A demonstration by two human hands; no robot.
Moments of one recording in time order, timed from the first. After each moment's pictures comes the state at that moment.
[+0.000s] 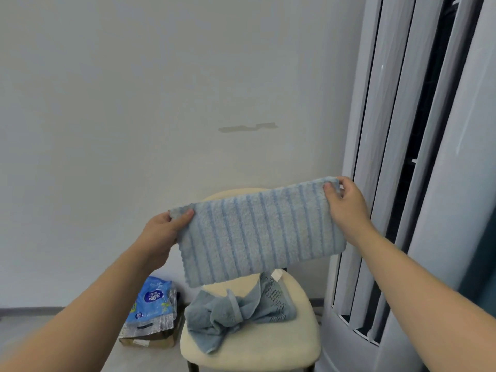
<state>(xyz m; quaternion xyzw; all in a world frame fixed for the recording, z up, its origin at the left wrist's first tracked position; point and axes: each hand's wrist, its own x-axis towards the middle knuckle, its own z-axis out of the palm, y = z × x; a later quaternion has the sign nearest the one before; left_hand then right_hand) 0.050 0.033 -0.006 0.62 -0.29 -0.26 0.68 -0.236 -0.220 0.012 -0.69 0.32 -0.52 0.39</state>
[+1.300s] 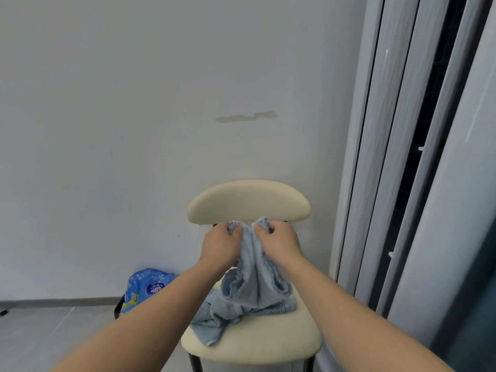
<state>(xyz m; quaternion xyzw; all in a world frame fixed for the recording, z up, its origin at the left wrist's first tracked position) -0.034 -0.043 -0.056 0.78 -0.34 -0.12 0.50 -0.145 -0.141 -0.062 -0.74 0.37 -0.33 0.46</state>
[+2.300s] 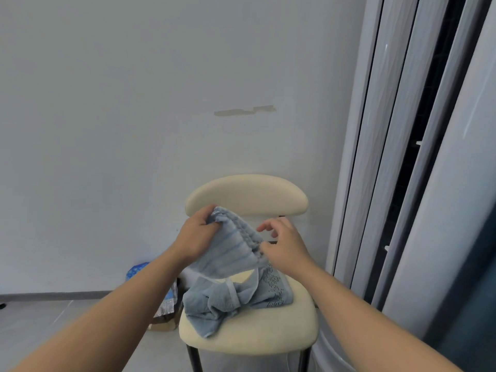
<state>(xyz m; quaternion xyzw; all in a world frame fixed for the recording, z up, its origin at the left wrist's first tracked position) 0.008 -0.010 -0.042 0.73 -0.48 -0.10 0.48 -0.179 -0.142 -0.079 -0.84 0.28 -0.29 0.36</state>
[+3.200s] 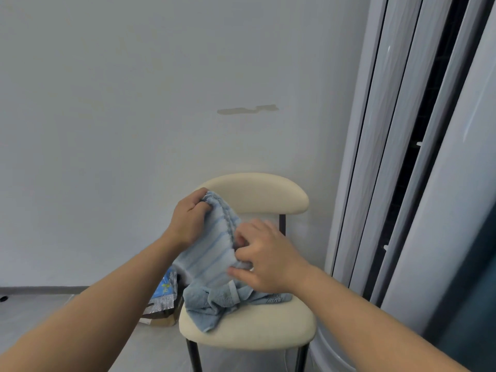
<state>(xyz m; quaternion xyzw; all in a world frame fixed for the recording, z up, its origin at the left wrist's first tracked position) 0.011 -0.003 -0.020 0.67 -0.49 -0.04 0.56 -0.181 -0.099 -0.061 -0.93 -0.02 -0.36 -0.02</state>
